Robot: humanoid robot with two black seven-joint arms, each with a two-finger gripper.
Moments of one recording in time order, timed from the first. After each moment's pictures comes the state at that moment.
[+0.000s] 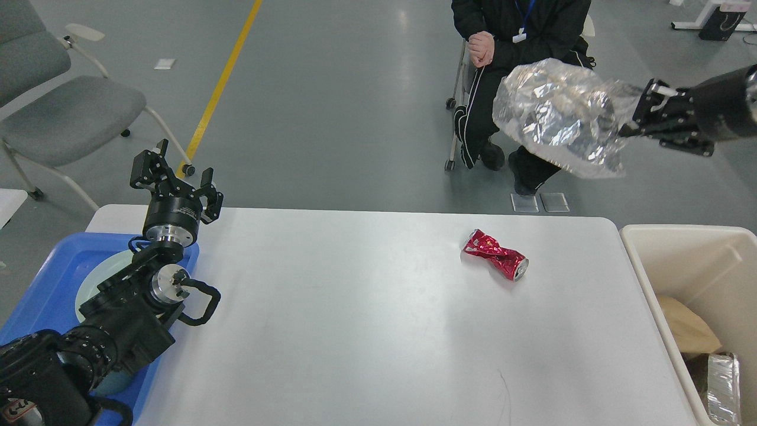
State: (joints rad) left arm -0.80 0.12 -0.56 -0.24 -0.23 -0.33 -0.63; right arm 2.06 -0.70 -1.21 1.07 0.05 0.57 0.07
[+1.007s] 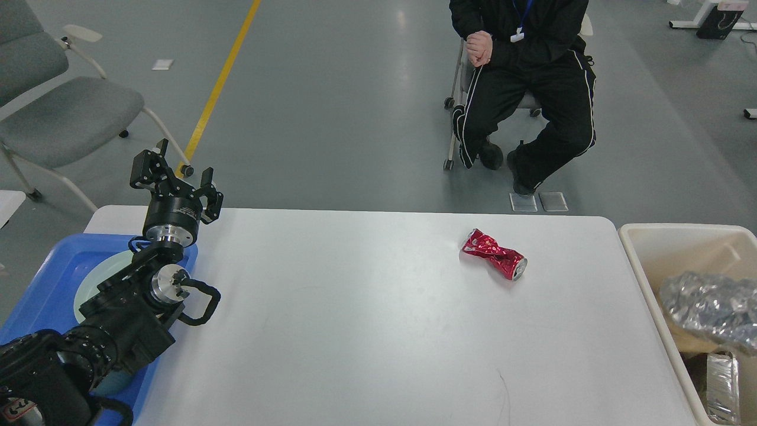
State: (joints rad) left arm -0.80 0.12 -0.56 -0.24 -0.23 -0.33 -0.63; right arm 0.82 -0.66 -0.98 0.41 0.20 -0.01 0.07
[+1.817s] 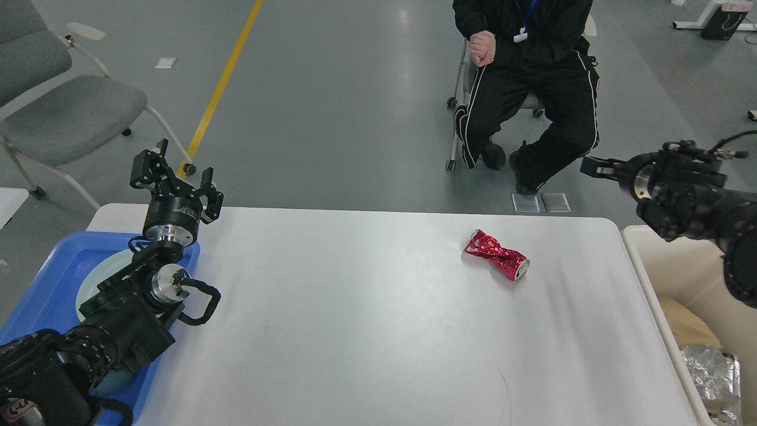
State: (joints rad) left arm -0.80 0.12 -0.56 -0.24 -0.23 -0.33 -0.63; right arm 1.28 -0.25 -1.32 0.40 -0.07 -0.02 0.08
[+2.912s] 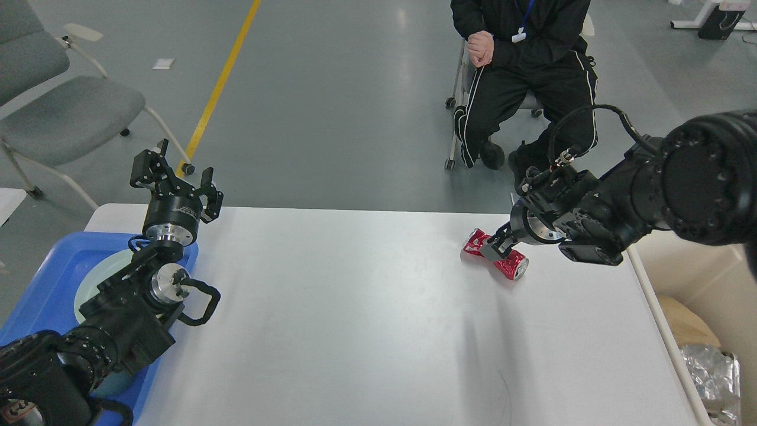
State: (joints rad) left arm -0.80 0.12 -0.56 -0.24 -0.23 -0.33 -0.63; right arm 1.72 0.04 -1.44 1.15 -0.63 -0.08 0.09
